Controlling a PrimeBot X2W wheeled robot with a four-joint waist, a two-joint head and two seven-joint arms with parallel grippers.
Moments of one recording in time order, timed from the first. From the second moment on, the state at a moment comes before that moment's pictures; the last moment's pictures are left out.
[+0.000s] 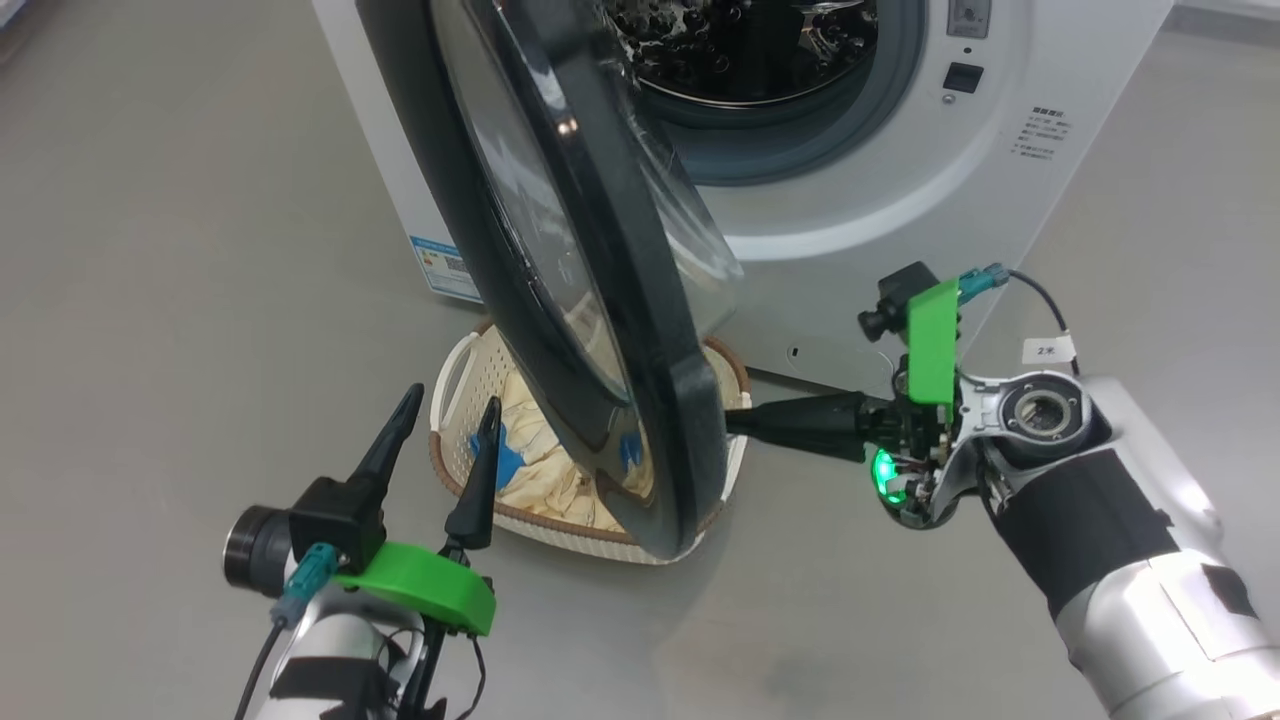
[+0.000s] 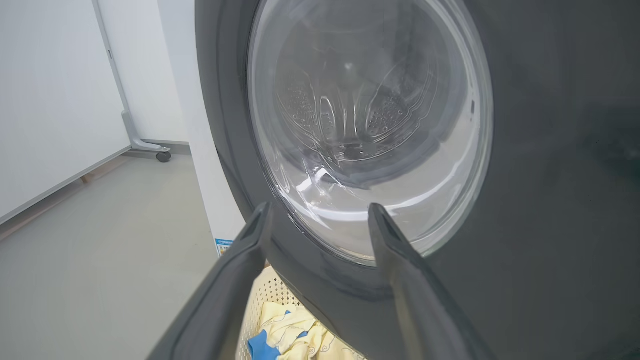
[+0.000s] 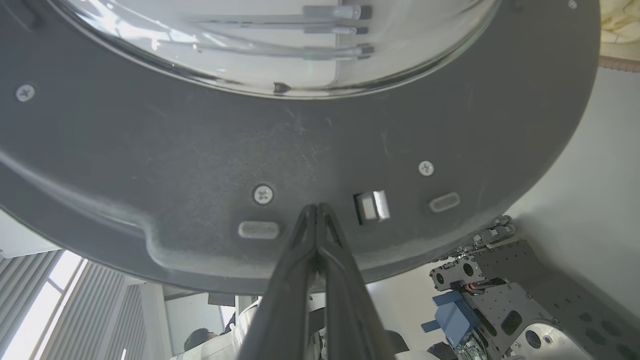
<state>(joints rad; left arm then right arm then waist) -0.31 0.03 -0.24 0.38 -0.14 -0.10 -0.25 -0.66 -0.07 0.31 0.64 1.58 0.12 1.12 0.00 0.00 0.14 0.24</state>
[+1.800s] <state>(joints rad) -0.27 0.03 -0.23 0.44 -0.14 -0.09 -0.25 -0.42 -0.30 0.21 0.51 0.63 0.12 -0.25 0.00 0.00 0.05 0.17</state>
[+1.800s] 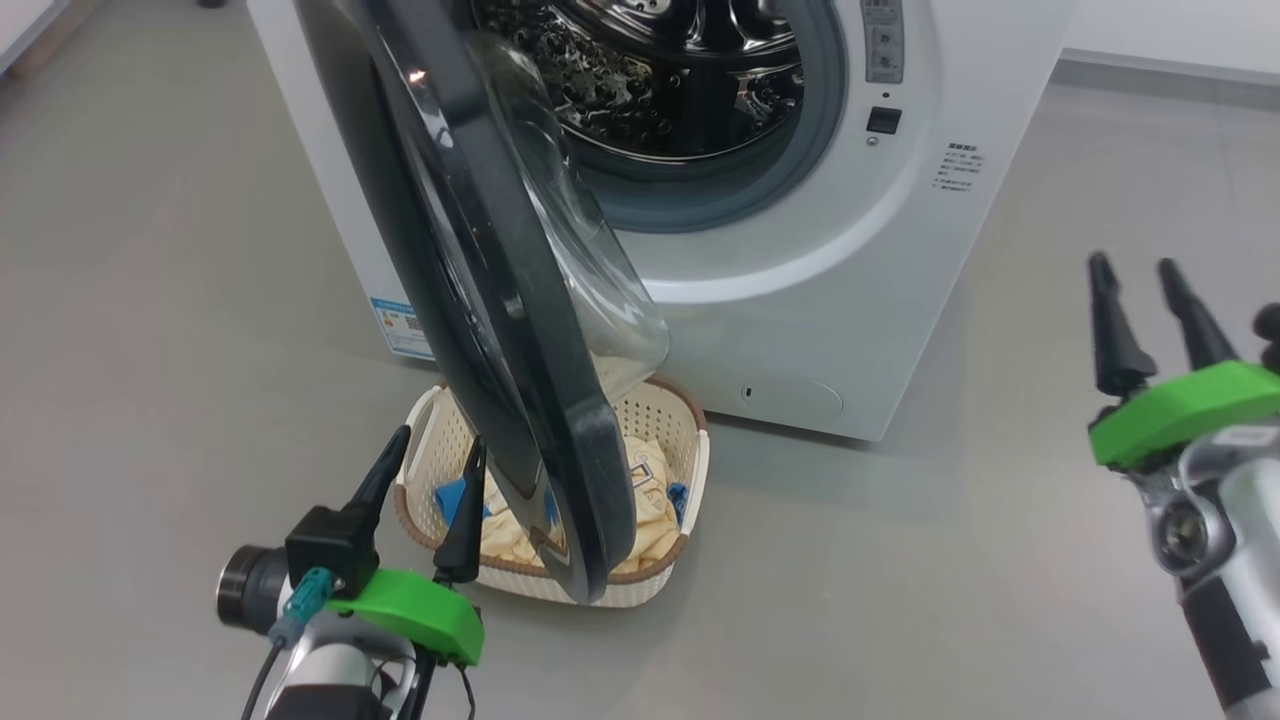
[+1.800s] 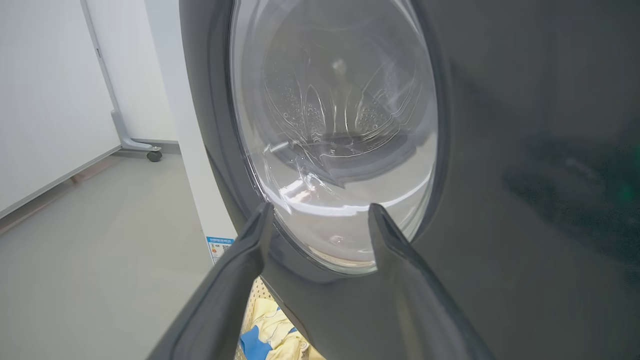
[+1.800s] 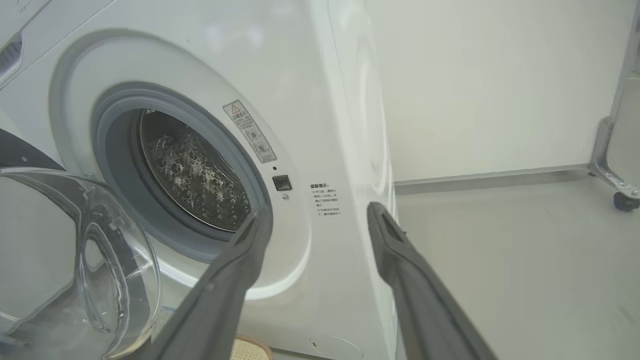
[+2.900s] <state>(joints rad) -0.24 0.04 -0.23 0.43 -0.15 -0.09 -0.25 0.10 -0.04 -0.10 0.18 0.03 0.12 -0.25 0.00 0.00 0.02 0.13</state>
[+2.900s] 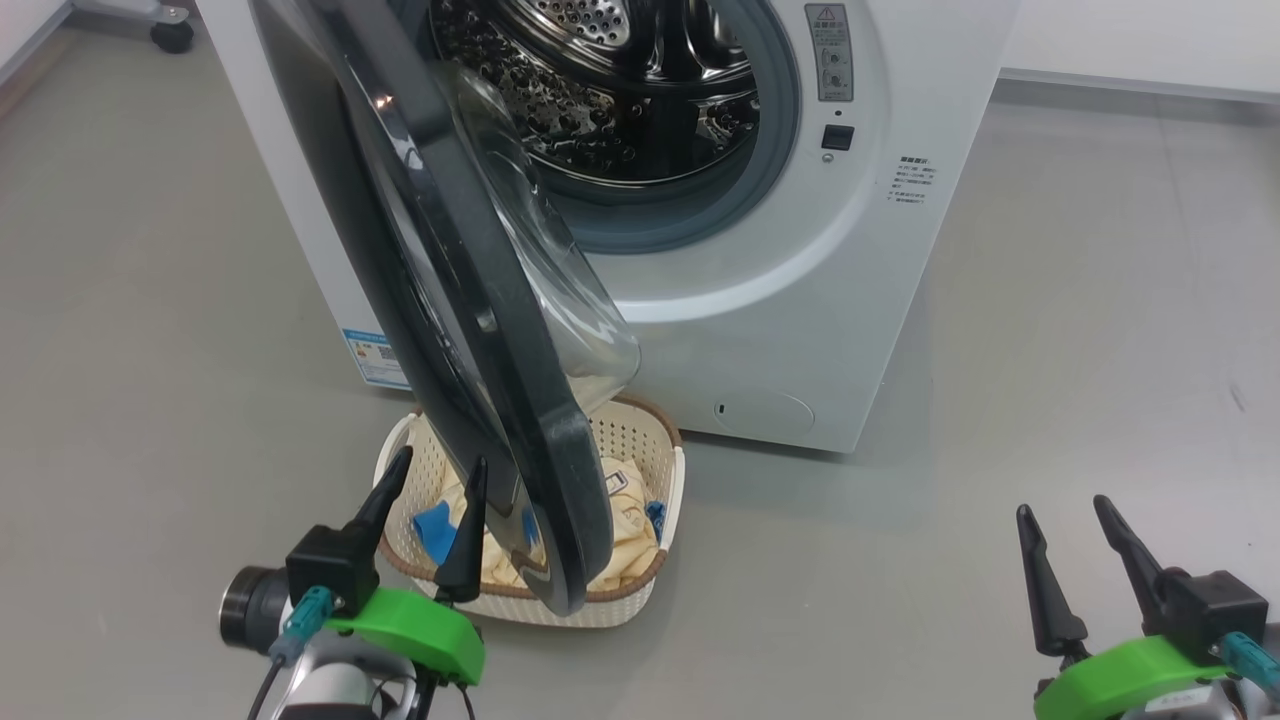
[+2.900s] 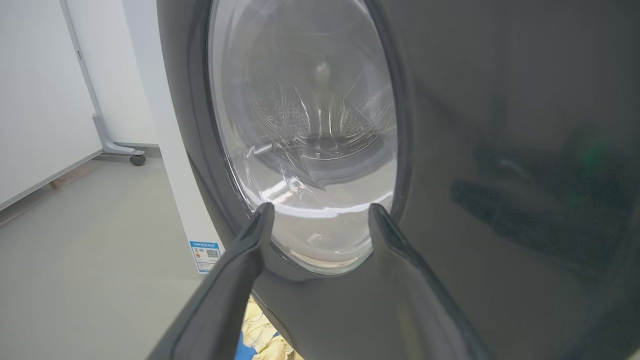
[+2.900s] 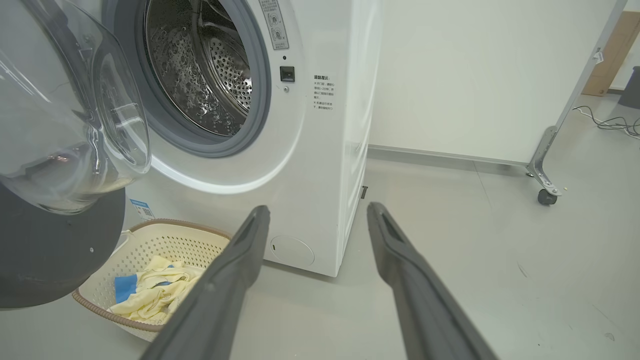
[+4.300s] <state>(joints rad) -0.45 0.04 -0.52 -0.36 -0.15 -0.04 -0.14 0.11 -0.04 -0.12 0.18 0.04 0.12 -0.25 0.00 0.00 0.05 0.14</state>
